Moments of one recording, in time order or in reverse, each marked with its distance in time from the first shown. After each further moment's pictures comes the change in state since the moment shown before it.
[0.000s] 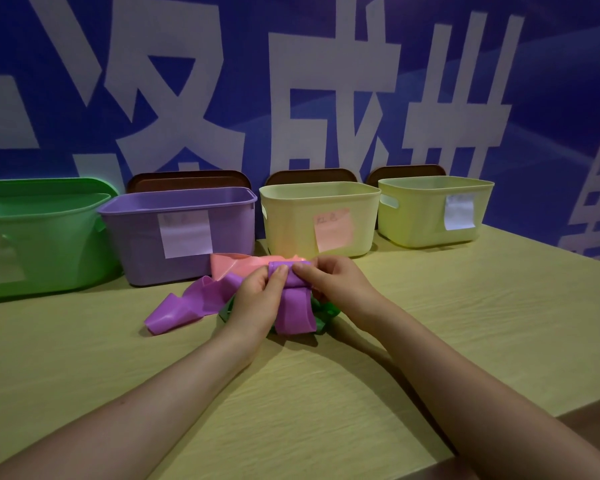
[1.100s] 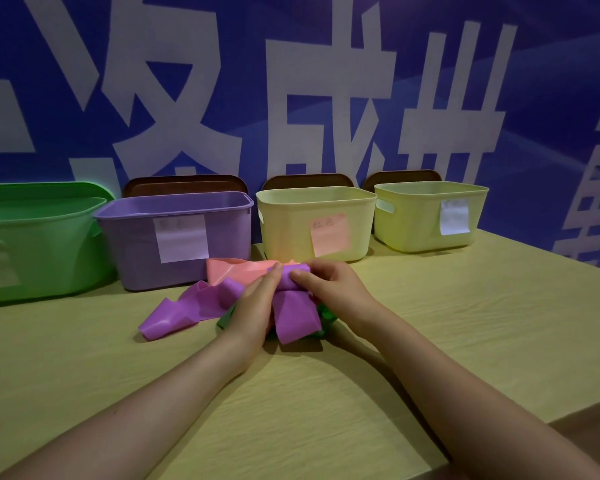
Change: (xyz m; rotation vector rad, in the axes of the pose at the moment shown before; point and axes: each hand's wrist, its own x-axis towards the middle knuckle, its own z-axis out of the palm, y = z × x) left_hand 0.003 0.002 0.008 -0.240 -0.004 -0.189; right_hand -0.003 -0.001 -0.003 0.050 -0.026 -0.054
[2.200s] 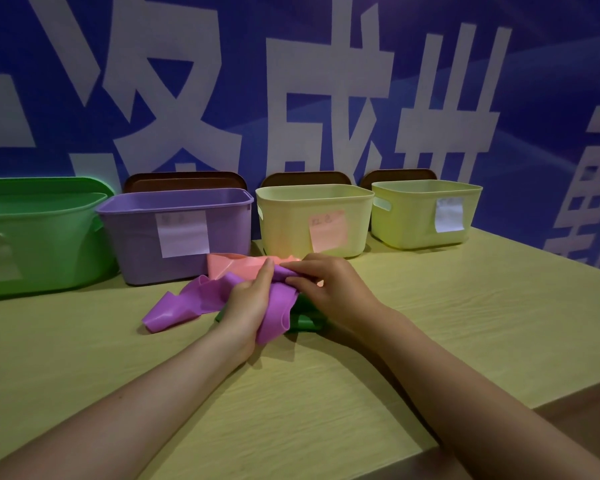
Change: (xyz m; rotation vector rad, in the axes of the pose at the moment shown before) left_hand -0.006 0.009 -0.005 0.213 0.180 -0.112; right_hand -0.007 0.000 -0.002 -0.600 -0.005 -0.405
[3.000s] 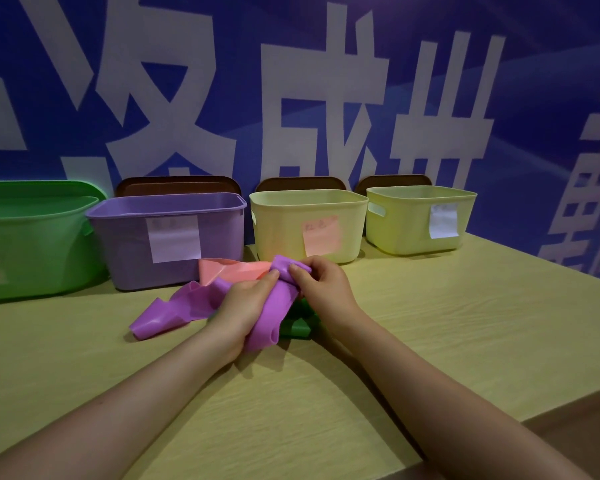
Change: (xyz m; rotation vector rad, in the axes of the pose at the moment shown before) left_hand 0.004 0.005 0.004 0.145 -0.091 0.097; right_hand 0.011 0.008 0.020 0.519 0.232 0.463
